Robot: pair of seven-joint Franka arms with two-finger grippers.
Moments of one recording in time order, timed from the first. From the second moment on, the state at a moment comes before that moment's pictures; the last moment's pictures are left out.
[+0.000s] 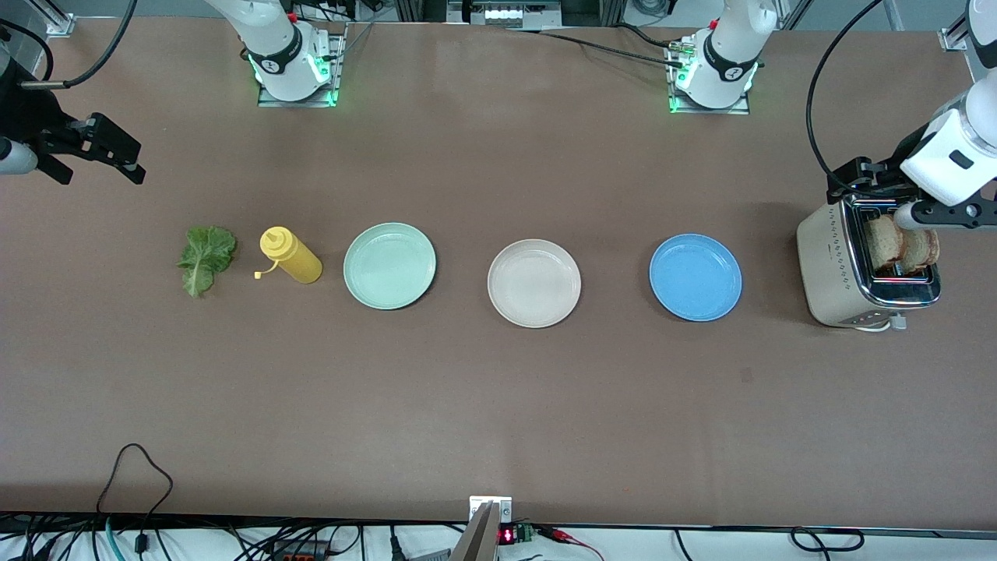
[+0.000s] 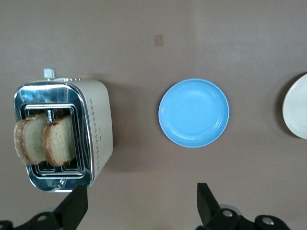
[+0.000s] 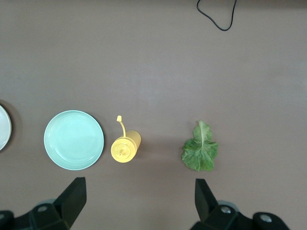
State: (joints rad) left arm -0.03 0.03 0.01 -1.64 0.04 1.57 -0.01; right arm 0.04 -0.07 0.02 -1.62 -0.01 1.64 0.05
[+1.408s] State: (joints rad) left arm 0.28 0.28 0.02 -1.72 0.04 1.82 0.31; right arm 0.04 -0.07 0.02 -1.62 -0.01 1.64 0.04
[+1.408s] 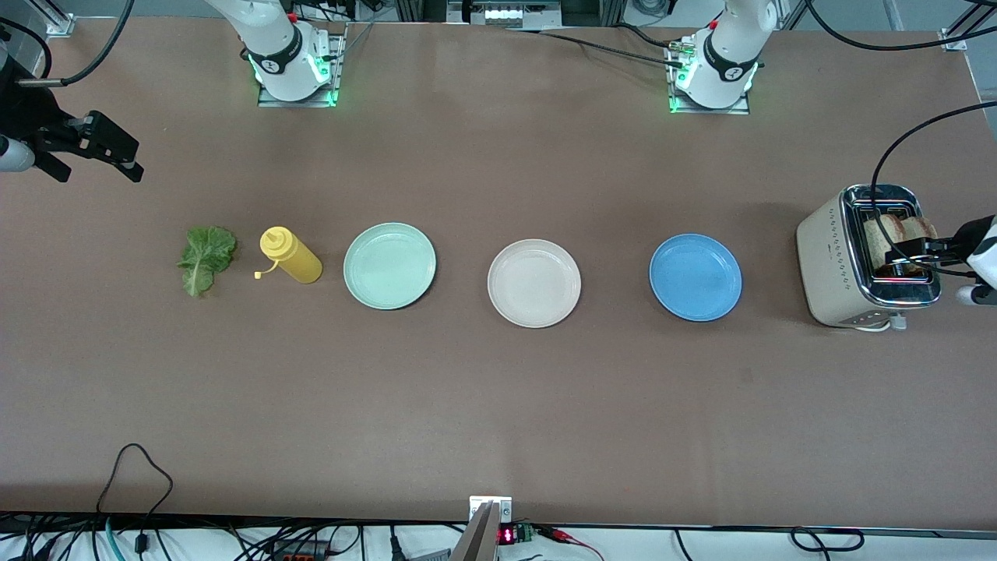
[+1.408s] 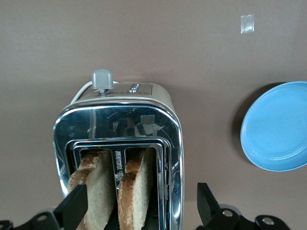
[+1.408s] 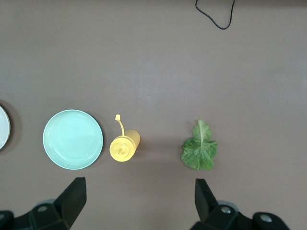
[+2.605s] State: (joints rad) left arm 0.29 0.16 0.02 -2.00 0.10 2.00 0.32; right arm 0.04 -0.07 0.02 -1.63 -0.01 1.64 0.04
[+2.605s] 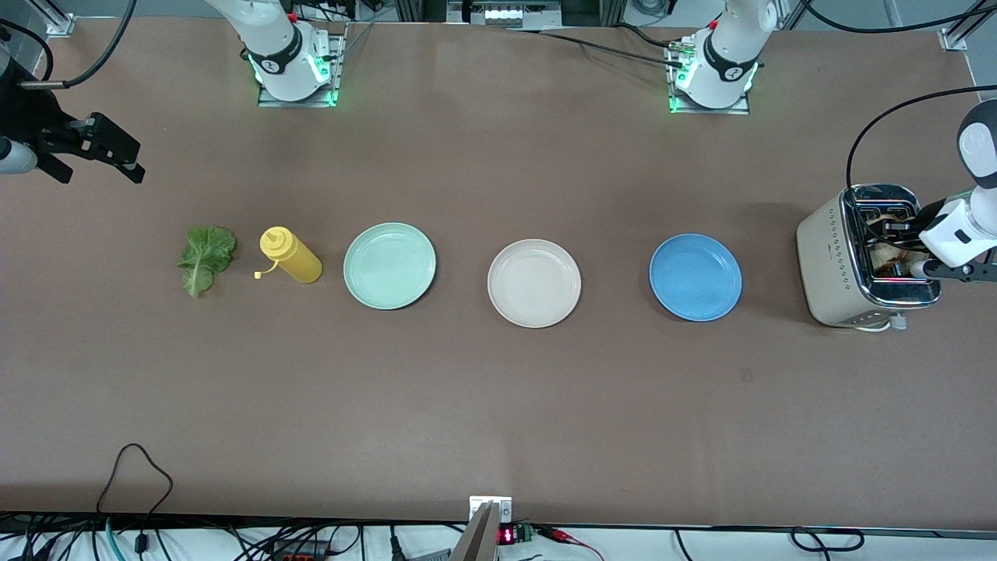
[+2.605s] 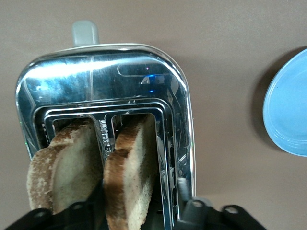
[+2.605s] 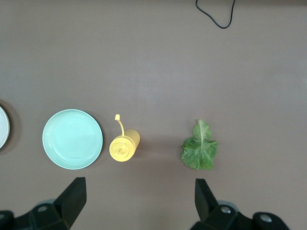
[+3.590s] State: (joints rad) left arm 0.33 0.15 0.02 -1.99 0.10 1.96 0.36; right arm 0.04 -0.07 0.02 -1.63 -0.01 1.64 0.04
